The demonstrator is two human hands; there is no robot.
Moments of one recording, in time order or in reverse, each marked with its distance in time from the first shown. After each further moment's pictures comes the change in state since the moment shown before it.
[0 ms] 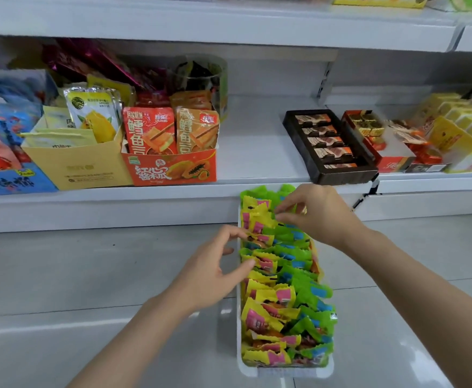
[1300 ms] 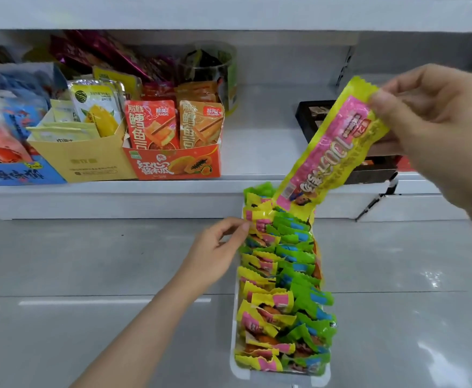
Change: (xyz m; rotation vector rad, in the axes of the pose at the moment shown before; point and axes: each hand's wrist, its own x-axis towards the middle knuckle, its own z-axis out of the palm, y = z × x) left_hand 0.025 0.022 0.007 -0.275 0.229 -0.220; right_hand -0.007 -0.021 -0.116 0.610 0.428 -0.053
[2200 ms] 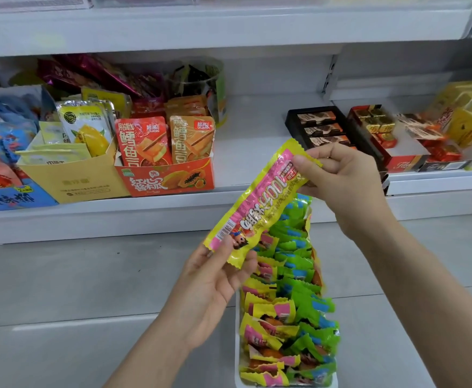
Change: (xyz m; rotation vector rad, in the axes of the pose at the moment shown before) left_hand -0.037 0.028 -0.001 -1.022 -0.066 -0.213; right_hand -0.015 0.049 0.068 0.299 0.039 0.342
